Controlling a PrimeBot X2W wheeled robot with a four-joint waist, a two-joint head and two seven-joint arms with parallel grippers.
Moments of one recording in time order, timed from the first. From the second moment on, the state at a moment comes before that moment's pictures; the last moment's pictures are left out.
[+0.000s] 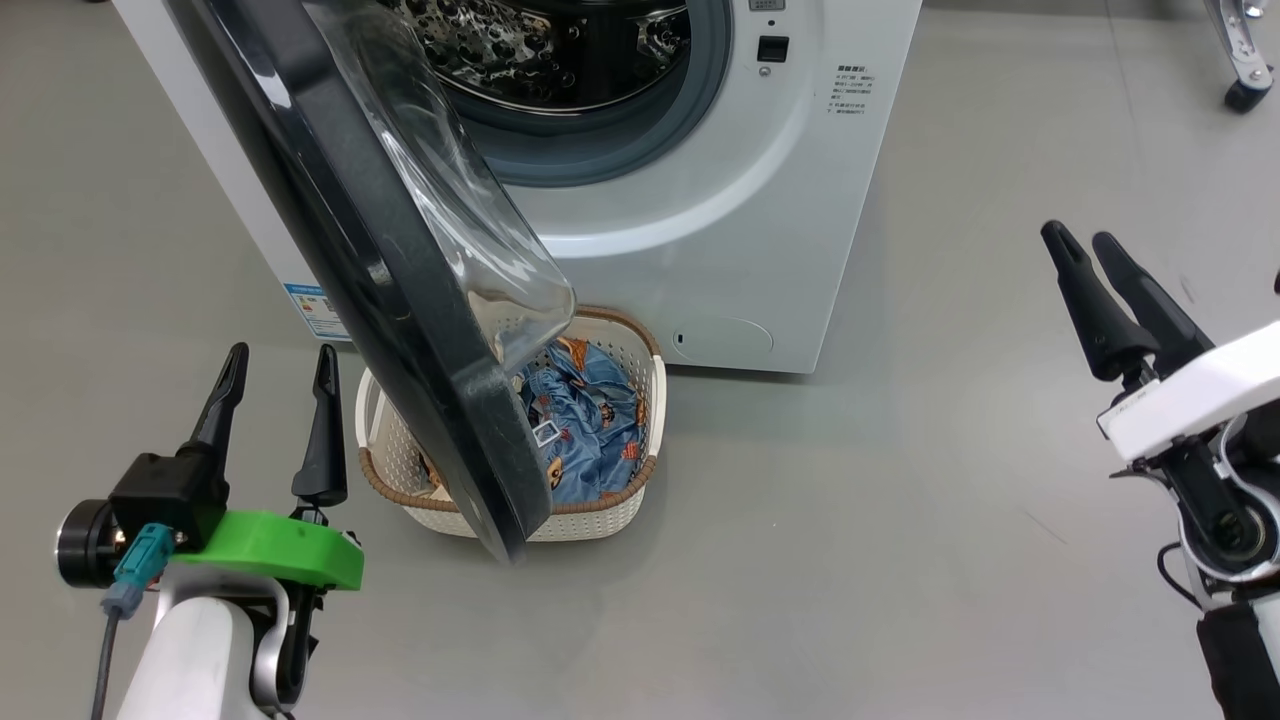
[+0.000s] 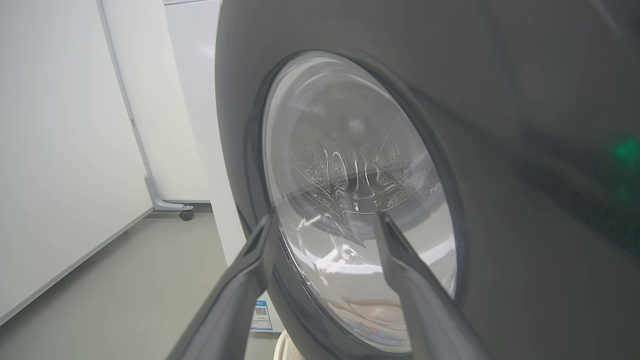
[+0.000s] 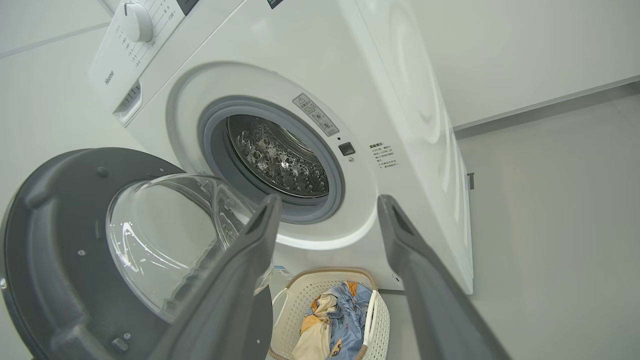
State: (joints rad) left arm -0.18 0.09 -0.07 0.20 -0.26 -0.13 -0.25; right arm -0.29 -0.32 0.17 0.00 0.96 0.10 0.22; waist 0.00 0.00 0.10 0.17
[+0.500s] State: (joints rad) left arm -0.14 0.09 -0.05 0.19 -0.25 -0.13 -0.25; right arm -0.11 -0.39 0.15 0.02 0.68 0.09 -0.05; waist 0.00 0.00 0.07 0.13
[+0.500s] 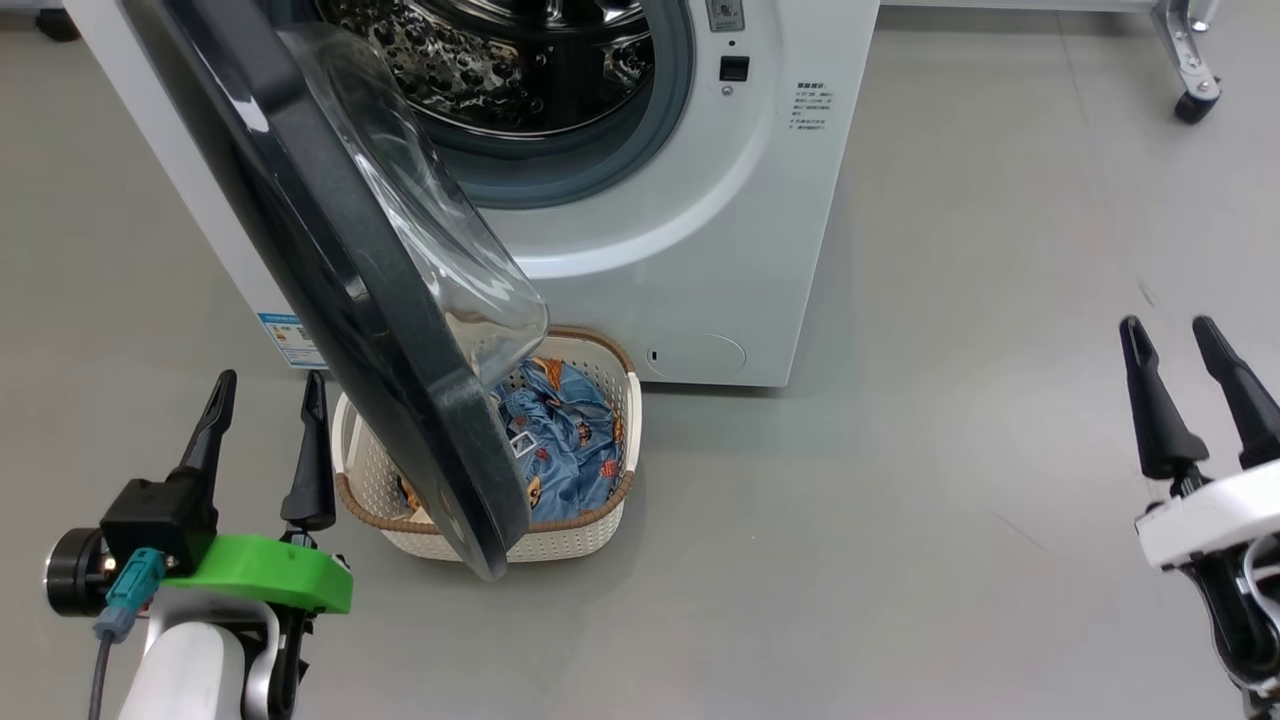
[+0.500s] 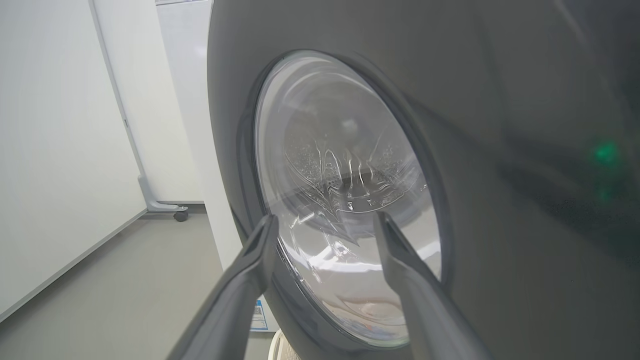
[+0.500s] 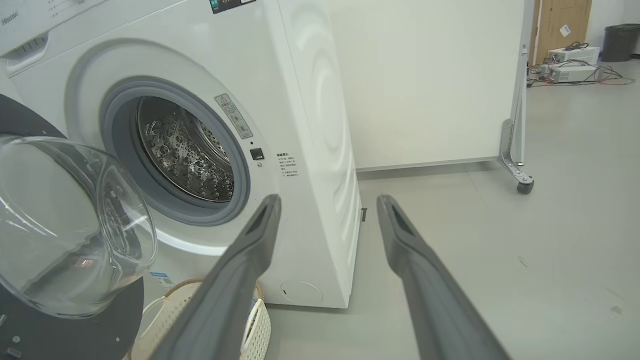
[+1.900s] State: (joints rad) left arm 0.00 0.05 0.02 0.15 -0.23 -0.13 -0.25; right arm 0.18 -0.31 0.16 0.05 0.39 -0.06 -0.25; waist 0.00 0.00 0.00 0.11
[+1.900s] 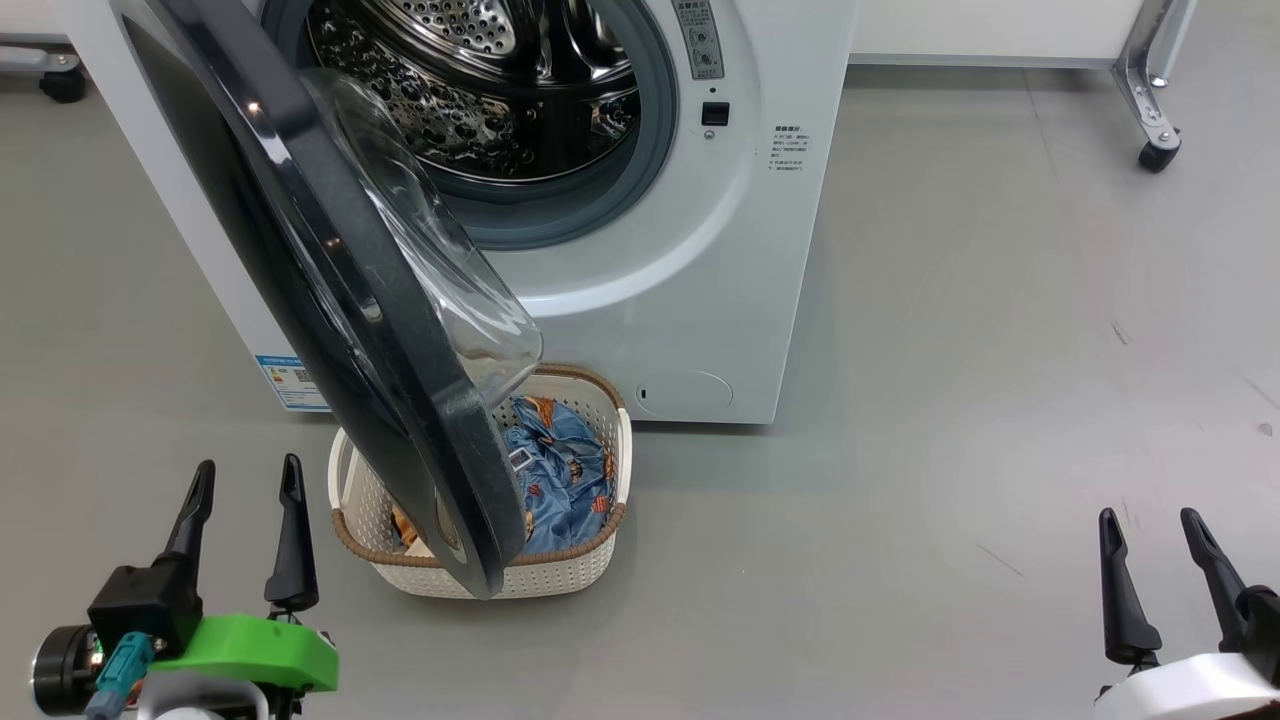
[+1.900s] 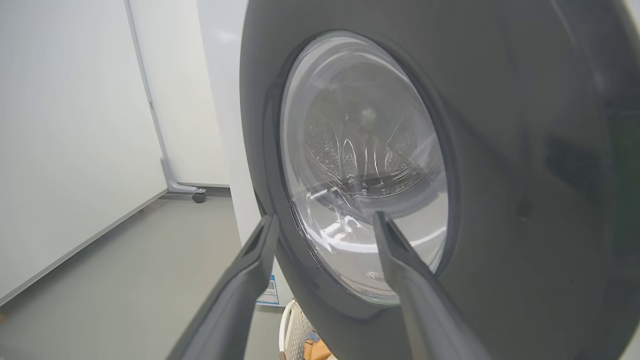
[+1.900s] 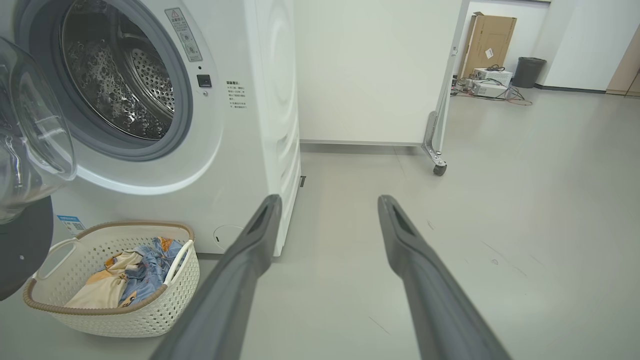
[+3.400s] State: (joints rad) left arm 0.01 0.05 0.00 0.18 -0.19 -0.13 -0.25; right arm 0.20 -0.25 0.13 0.04 0.33 -0.04 -0.25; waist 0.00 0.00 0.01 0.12
